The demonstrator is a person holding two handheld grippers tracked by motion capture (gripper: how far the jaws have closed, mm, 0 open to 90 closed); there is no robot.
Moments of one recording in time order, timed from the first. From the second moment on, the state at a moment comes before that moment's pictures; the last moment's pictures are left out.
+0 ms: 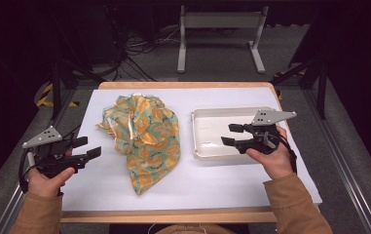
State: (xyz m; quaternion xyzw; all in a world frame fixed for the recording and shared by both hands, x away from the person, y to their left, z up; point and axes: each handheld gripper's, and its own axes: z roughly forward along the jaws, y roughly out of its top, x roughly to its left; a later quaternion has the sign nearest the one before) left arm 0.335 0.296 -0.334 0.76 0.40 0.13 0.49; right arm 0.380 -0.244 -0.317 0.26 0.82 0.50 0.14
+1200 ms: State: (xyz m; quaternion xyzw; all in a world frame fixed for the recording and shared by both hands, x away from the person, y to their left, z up) left arm 0.342 0.295 -0.331 0.76 0.40 0.13 0.50; right arm 0.428 -0.102 -0.251 0.18 0.83 0.52 0.07
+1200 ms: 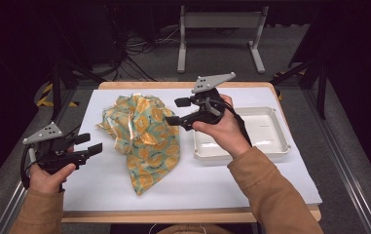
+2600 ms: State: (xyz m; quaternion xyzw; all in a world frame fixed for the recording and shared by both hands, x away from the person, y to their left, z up) left arm 0.357 0.284 -0.346 0.76 0.39 0.11 0.50; right arm 0.470 -0.016 -0.250 0.15 0.85 0.49 0.10
